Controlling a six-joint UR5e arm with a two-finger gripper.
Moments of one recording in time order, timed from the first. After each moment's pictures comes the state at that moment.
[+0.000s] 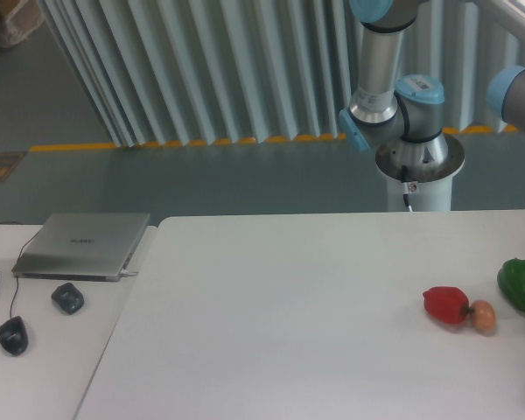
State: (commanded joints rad) arm 2.61 -1.90 -1.40 -1.35 1.54 1.94
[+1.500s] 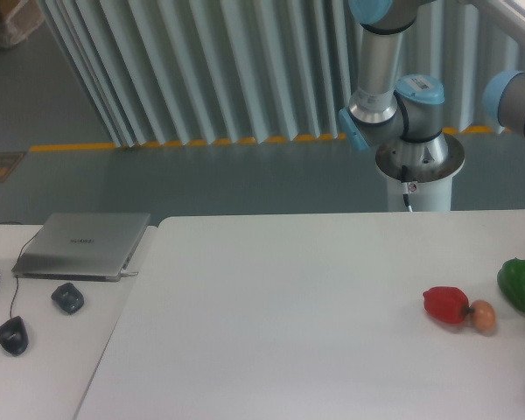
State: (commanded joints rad) arm 2.60 -1.92 -1.38 -1.28 1.62 1.92
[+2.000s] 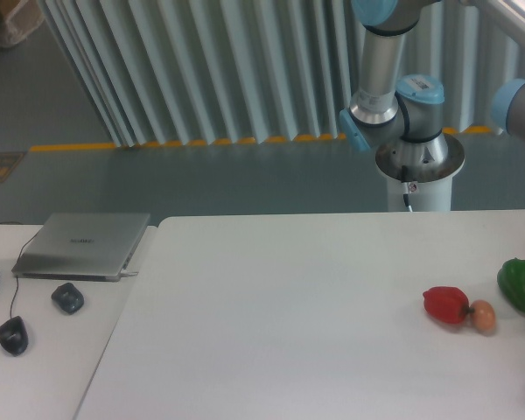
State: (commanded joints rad) arm 2.60 -1.95 -1.46 -1.26 1.86 2.21
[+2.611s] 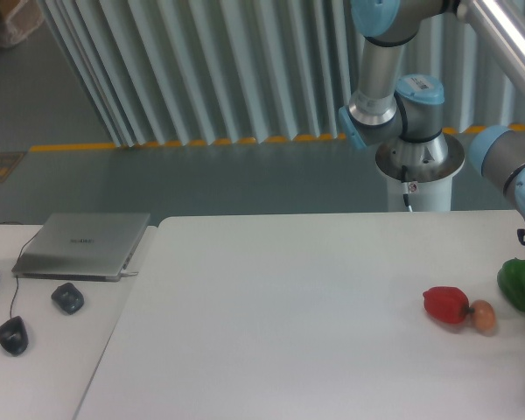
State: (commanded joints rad) arm 2.56 -2.00 -1.52 -1.20 1.93 2.19
